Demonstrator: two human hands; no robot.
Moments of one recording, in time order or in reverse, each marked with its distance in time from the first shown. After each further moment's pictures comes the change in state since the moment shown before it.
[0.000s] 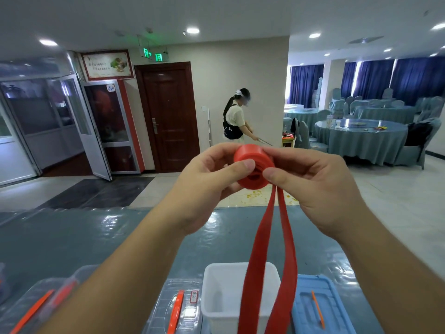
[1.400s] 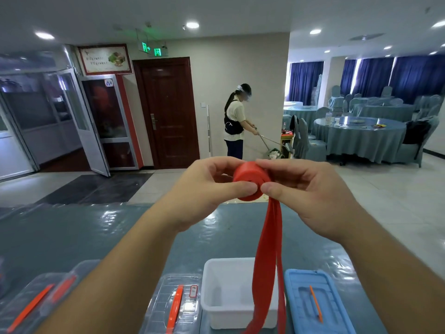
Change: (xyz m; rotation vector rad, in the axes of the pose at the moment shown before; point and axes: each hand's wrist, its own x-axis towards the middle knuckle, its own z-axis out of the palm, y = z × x) left_hand -0.004 -0.011 -0.014 0.354 -0.057 -0.026; right_hand -0.009 0.007 0.004 -0.100 -0.138 0.078
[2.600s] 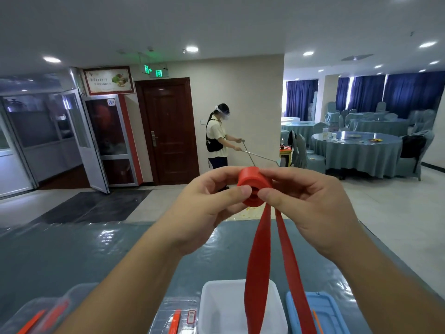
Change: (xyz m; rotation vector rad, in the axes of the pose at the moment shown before) left_hand 0.002 0.018 0.011 -0.428 -0.024 -0.010; right_hand 0.005 -0.011 -0.005 0.011 0.160 -0.092
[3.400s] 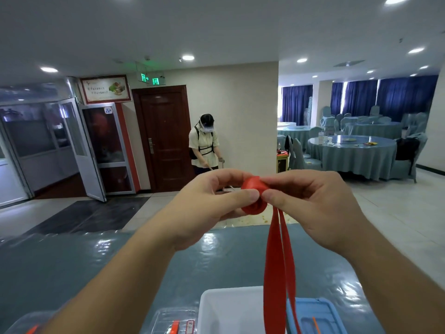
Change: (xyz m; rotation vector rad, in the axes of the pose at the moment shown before) left_hand 0.011 0.018 0.004 0.296 -0.026 -0.041; right_hand 0.007 -0.020 -0.019 -0.068 -0.057 -0.019
